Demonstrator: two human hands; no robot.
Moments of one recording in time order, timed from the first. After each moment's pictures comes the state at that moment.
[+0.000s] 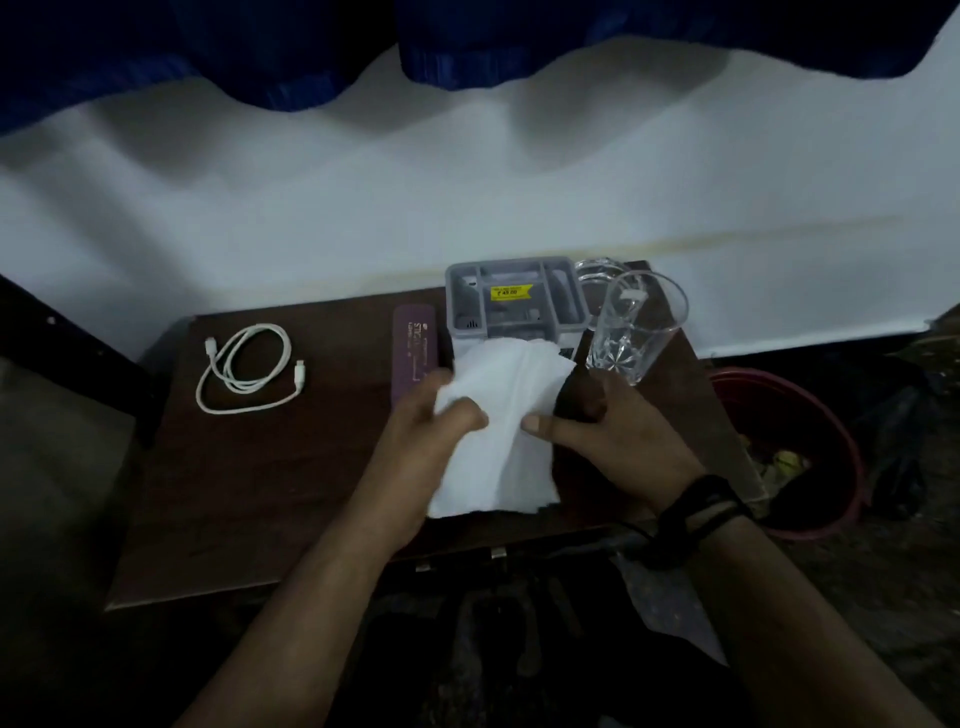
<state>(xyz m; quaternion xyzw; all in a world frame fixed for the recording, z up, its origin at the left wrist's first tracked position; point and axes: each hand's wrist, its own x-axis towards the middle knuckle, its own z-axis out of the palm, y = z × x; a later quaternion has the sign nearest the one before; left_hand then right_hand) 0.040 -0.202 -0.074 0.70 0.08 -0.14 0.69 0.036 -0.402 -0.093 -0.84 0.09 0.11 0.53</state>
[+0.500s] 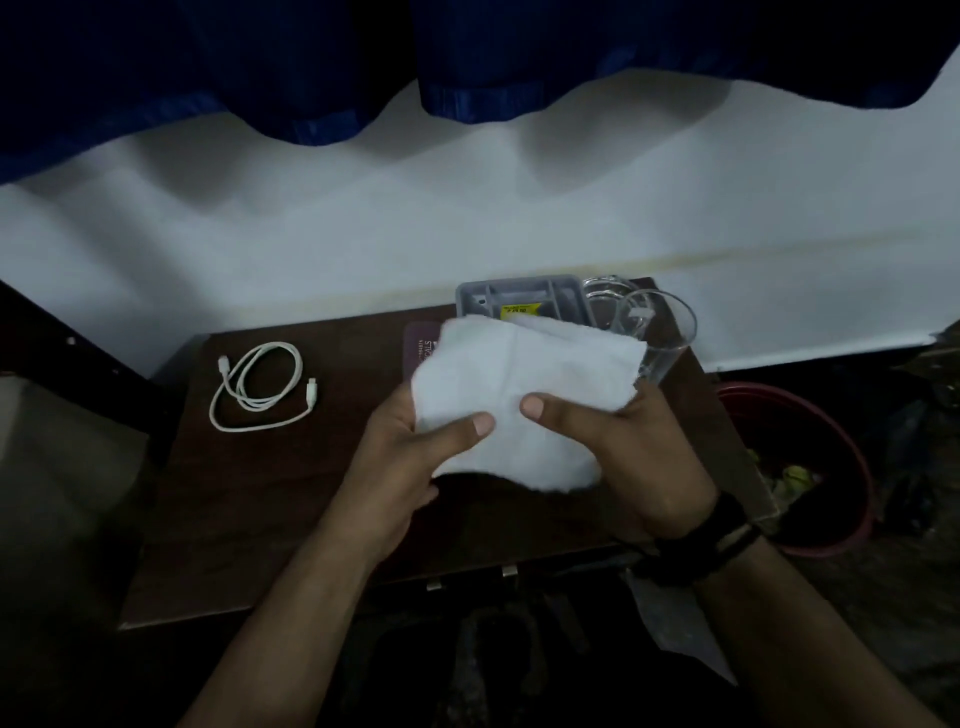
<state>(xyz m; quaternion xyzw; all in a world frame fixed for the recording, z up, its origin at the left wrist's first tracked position) 0.041 -0.184 -0.057 0.65 0.06 -0.16 0.74 0.028 -0.376 -0.063 -0.60 0.03 0.02 0.80</state>
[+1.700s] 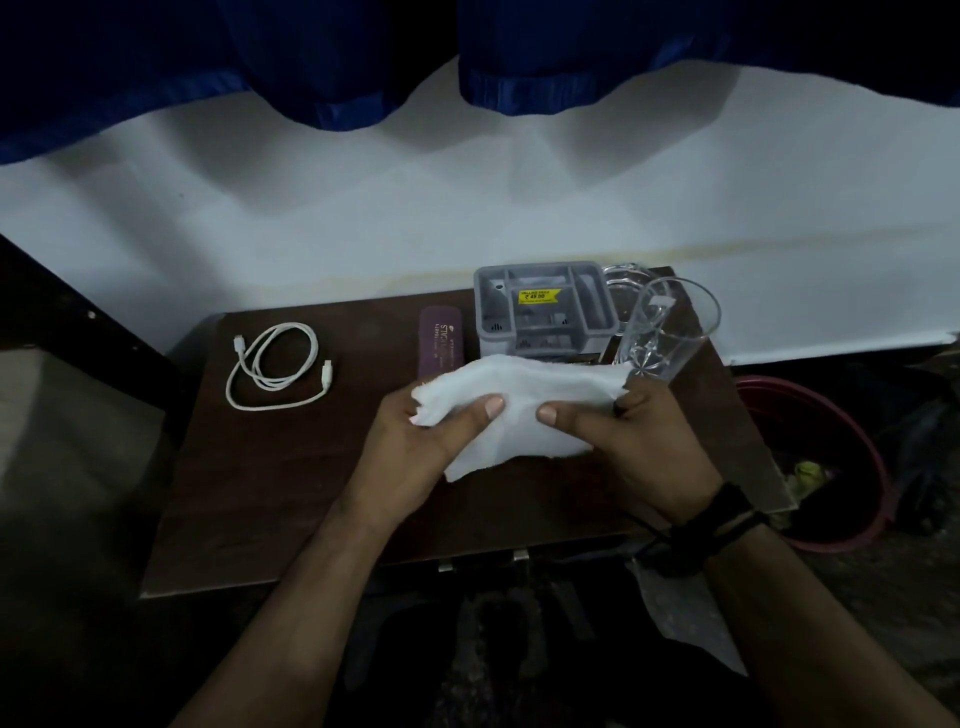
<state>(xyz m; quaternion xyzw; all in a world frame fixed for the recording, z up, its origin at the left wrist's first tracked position) 0.048 -0.169 -0.091 0.71 -0.04 -0.05 0.70 0.037 -0.386 -0.098 -0.69 -0.02 0.02 0.73</state>
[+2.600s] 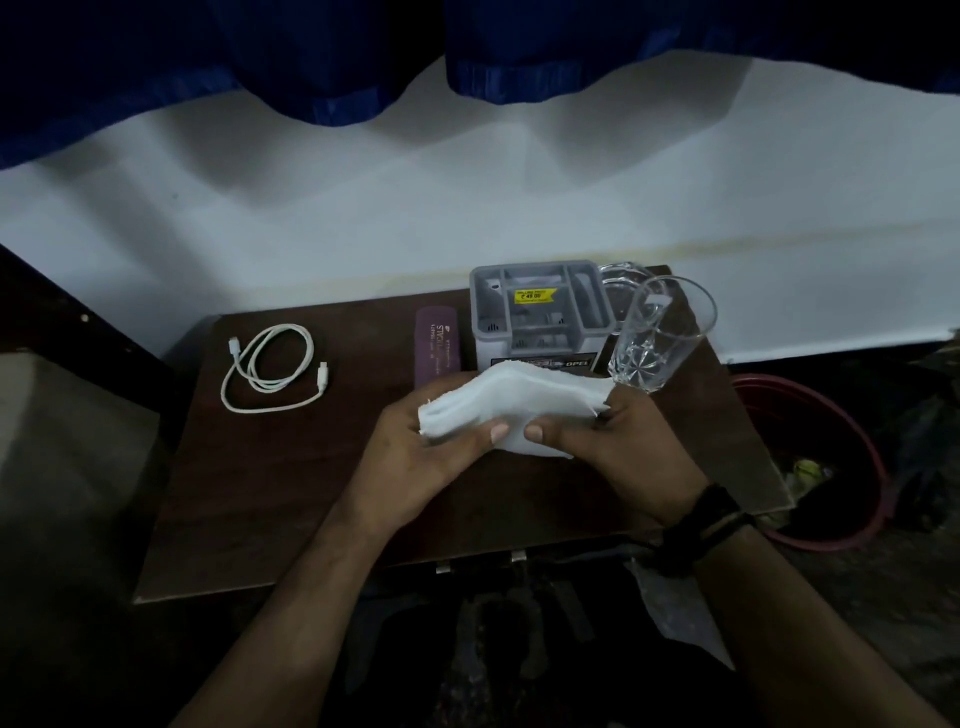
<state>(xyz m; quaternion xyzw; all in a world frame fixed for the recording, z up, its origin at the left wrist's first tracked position) 0.042 -0.168 -0.091 0.72 -0.09 -0.06 0.68 0.038 -0.385 -0.105 -0.72 -0.03 0.05 0.69</state>
